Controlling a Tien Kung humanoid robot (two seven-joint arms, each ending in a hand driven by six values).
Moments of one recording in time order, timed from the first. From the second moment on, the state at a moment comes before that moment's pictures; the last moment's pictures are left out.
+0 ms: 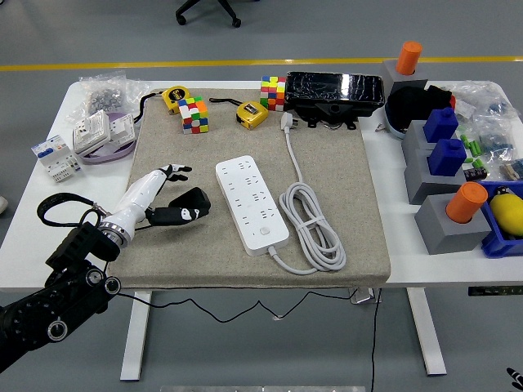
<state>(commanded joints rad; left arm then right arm) -0.41 0.28 -0.76 -1.07 1.59 0.36 0.03 0.07 -0.24 1.32 0.28 -0.78 -0.02 -0.09</state>
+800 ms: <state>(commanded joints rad) -0.43 0.26 -0.73 -1.03 1.61 0.38 0.07 0.07 -0.24 1.31 0.28 -0.78 -0.02 -0.09</state>
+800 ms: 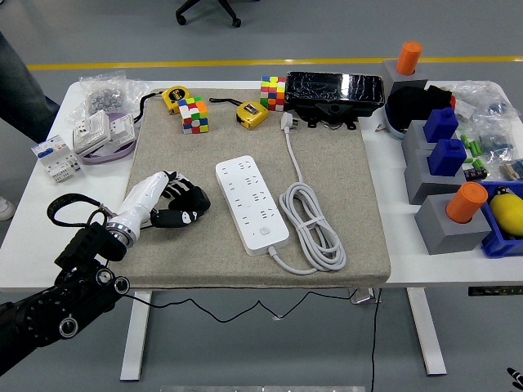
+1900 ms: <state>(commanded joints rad) -0.50 0.22 -0.65 -1.06 1.55 0.41 -0.02 0.07 -0.24 1.31 0.28 -0.77 -0.02 -0.09</state>
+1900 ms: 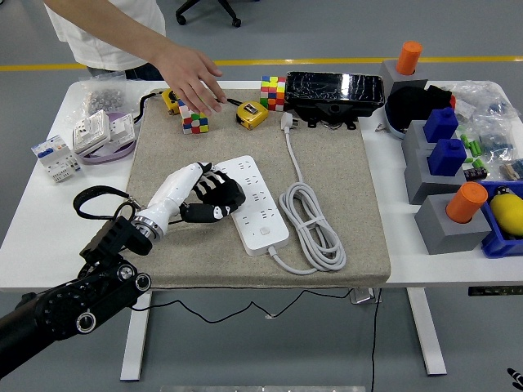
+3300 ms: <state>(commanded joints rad) -0.49 0.22 -0.65 -1.05 1.59 0.39 0.01 0.08 -0.24 1.31 0.28 -0.77 -0.02 -0.09</state>
